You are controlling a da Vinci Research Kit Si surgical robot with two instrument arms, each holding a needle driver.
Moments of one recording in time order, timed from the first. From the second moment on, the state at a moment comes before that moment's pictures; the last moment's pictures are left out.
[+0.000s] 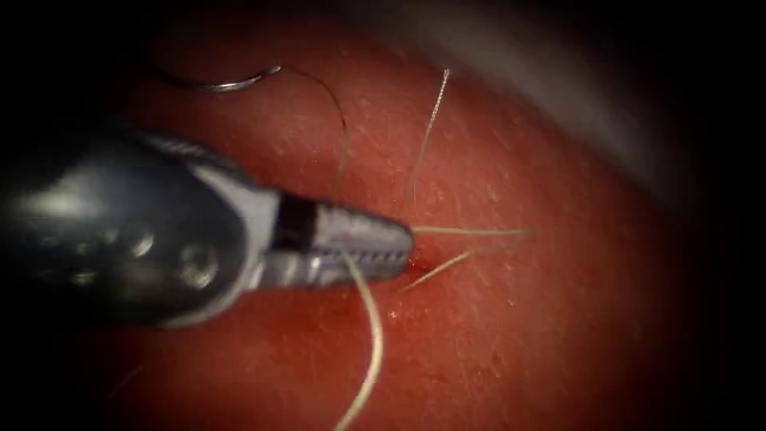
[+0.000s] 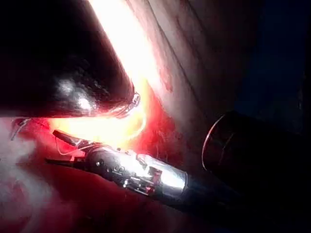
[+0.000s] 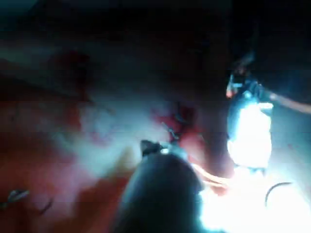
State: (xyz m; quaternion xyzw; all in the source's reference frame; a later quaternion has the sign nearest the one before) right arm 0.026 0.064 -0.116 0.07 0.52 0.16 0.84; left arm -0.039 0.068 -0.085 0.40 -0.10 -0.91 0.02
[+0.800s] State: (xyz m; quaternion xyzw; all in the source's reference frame) right arm 0.020 0.059 -0.122 0.15 0.49 0.14 0.85; left arm -0.036 0.066 -0.074 0.42 -0.09 -0.90 -0.03
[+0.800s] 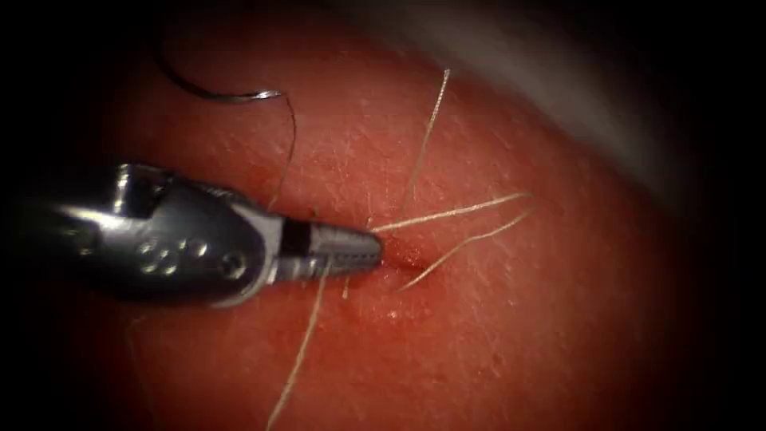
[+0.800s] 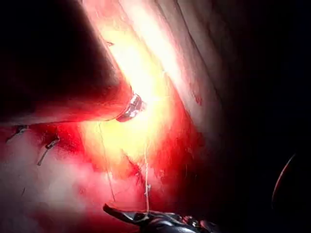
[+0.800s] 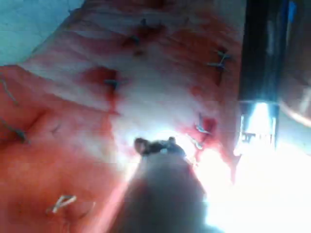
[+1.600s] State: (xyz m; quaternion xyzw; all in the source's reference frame) right arm 0.004 0.064 -0.125 0.06 0.33 0.12 0.94; left arm -0.032 0.066 -0.076 0.43 -0.07 -0.90 -0.03
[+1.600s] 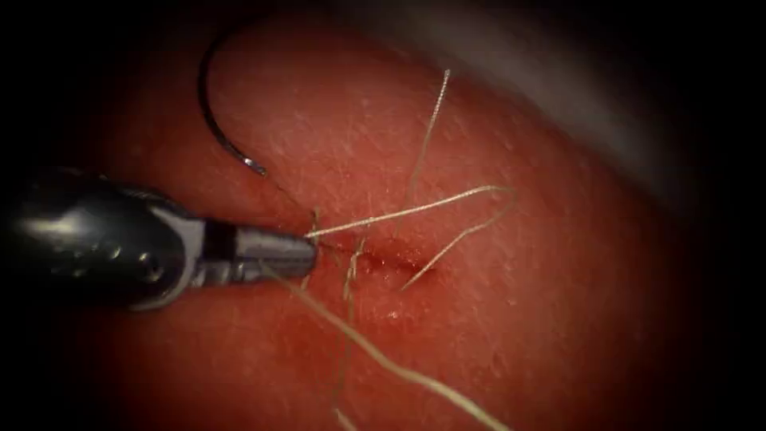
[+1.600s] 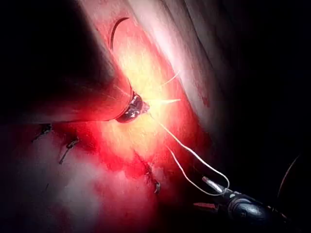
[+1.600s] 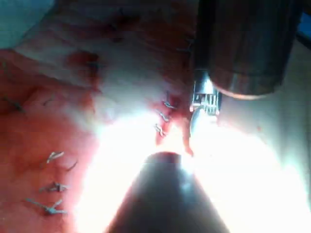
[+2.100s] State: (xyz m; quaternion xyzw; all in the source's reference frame) right arm 0.000 0.068 -0.128 0.07 0.40 0.11 0.90; left arm -0.032 0.069 -0.081 0.44 -0.09 -0.89 -0.03
